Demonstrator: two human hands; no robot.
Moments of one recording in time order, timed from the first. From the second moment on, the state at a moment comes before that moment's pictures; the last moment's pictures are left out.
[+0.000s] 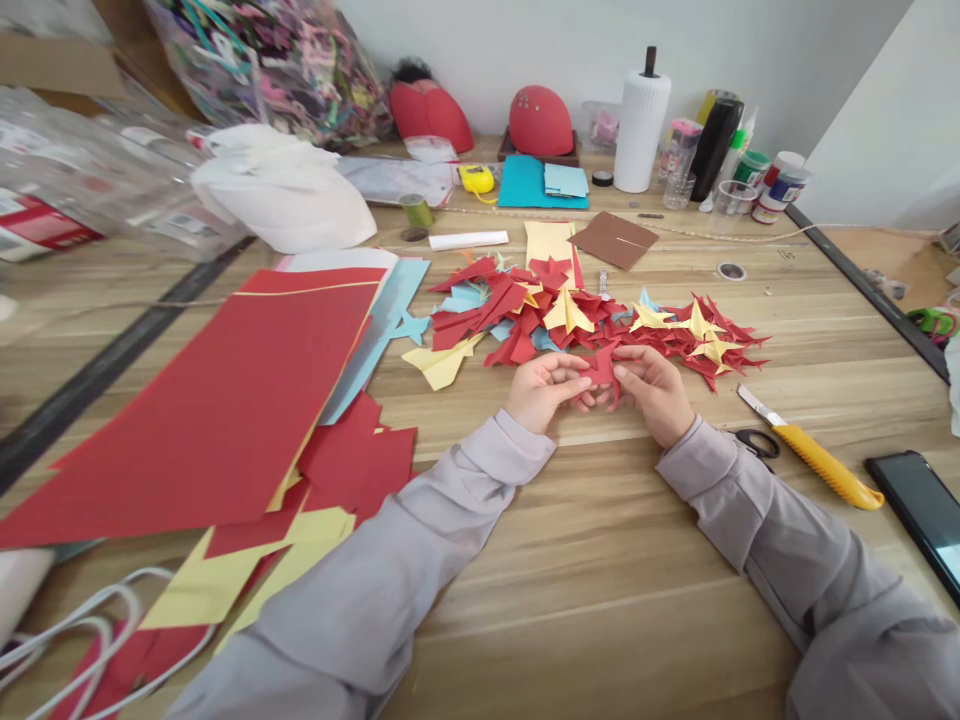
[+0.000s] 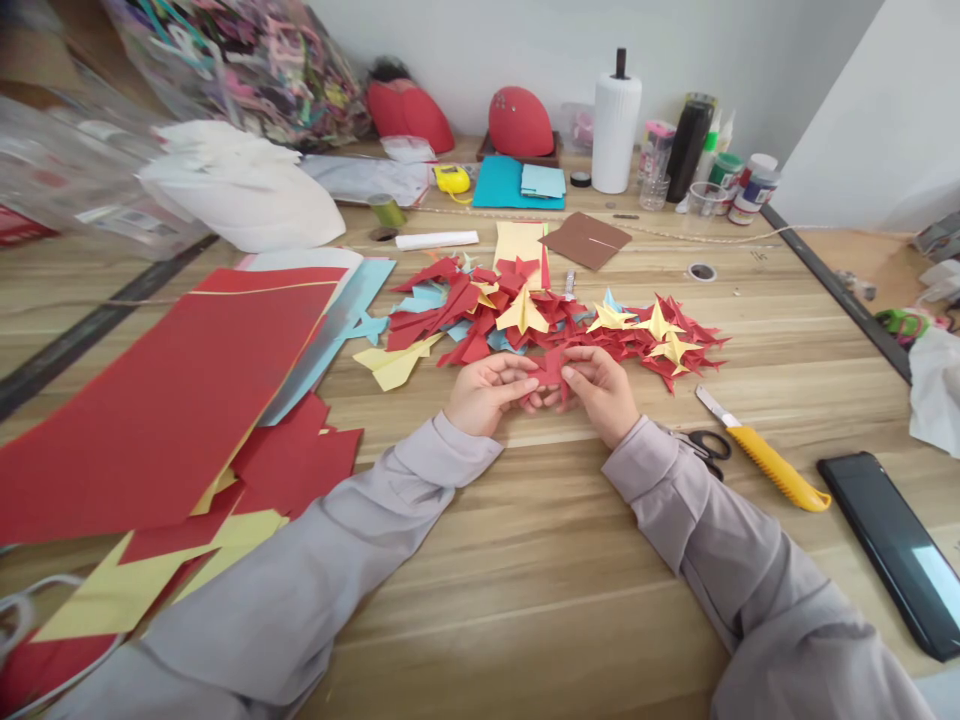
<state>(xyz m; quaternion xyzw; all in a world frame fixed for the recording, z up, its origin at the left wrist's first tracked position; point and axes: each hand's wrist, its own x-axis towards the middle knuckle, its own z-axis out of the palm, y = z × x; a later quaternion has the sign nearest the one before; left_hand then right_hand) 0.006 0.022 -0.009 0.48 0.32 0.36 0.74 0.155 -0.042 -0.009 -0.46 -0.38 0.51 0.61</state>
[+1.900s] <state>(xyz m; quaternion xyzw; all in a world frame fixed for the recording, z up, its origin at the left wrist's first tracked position) 0.008 0.018 -0.010 0.53 0.34 0.39 0.67 0.151 -0.045 -0.012 -0.48 -0.46 0.47 0.59</state>
